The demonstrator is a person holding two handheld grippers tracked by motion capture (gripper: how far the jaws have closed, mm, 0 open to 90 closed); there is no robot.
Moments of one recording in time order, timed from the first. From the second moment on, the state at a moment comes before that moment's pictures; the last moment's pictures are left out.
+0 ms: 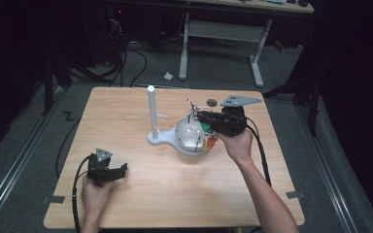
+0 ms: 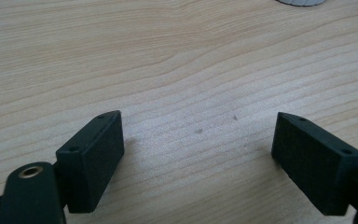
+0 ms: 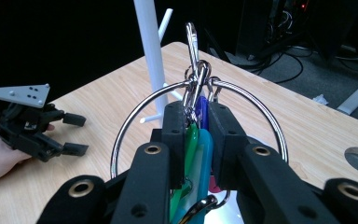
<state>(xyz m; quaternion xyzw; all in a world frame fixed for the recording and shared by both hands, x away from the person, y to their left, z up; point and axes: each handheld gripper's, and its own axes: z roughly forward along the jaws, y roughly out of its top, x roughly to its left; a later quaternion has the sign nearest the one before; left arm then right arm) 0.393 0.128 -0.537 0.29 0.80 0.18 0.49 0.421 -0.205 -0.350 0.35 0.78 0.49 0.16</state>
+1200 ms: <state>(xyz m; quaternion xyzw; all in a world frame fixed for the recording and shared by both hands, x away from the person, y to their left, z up) 0.393 0.127 -0.537 0.29 0.80 0.18 0.49 0.470 -0.186 -0.386 0.39 0.78 0.46 0.17</state>
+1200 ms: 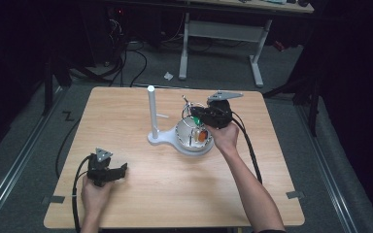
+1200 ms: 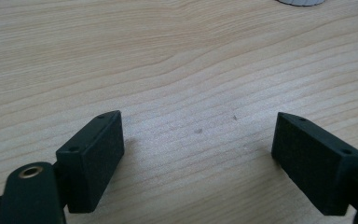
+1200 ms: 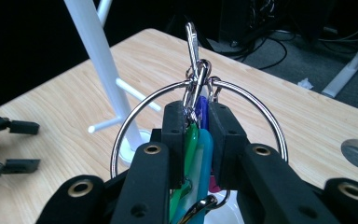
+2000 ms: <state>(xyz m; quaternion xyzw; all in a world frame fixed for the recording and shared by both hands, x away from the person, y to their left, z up) 0.393 0.127 -0.537 0.29 0.80 0.18 0.49 0.471 -0.184 -0.421 0.38 0.80 0.43 0.17</state>
